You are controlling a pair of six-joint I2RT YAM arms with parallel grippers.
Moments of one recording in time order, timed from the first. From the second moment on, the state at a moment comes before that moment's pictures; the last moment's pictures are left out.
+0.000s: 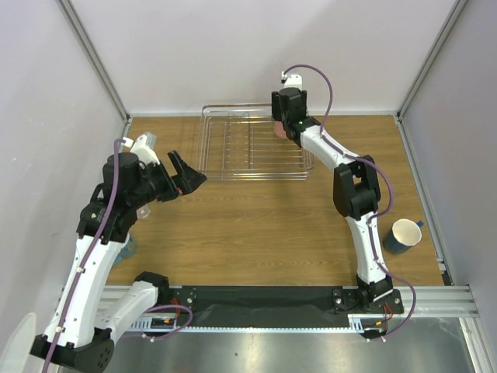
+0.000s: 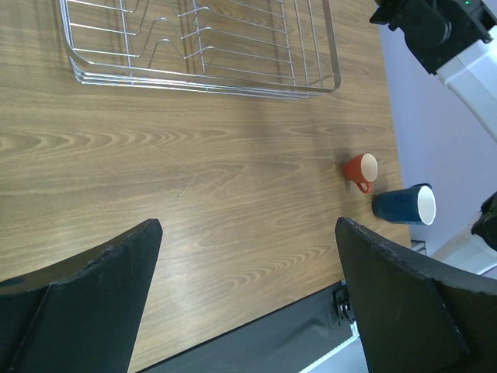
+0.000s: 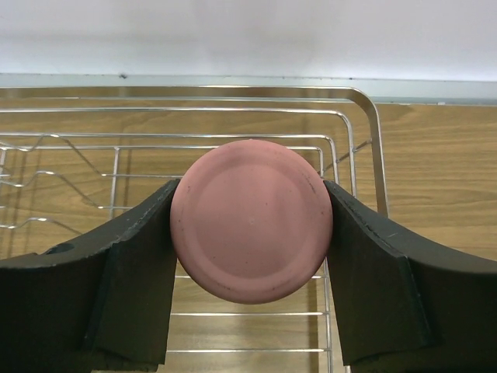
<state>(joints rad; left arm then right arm) -0.23 0.85 1.14 -0.77 0.27 -0.57 0.44 2.28 2.02 -0.07 0.41 0.12</state>
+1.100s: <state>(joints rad) -0.23 0.88 1.14 -0.77 0.27 -0.57 0.41 2.36 2.08 -0.14 0.40 0.13</state>
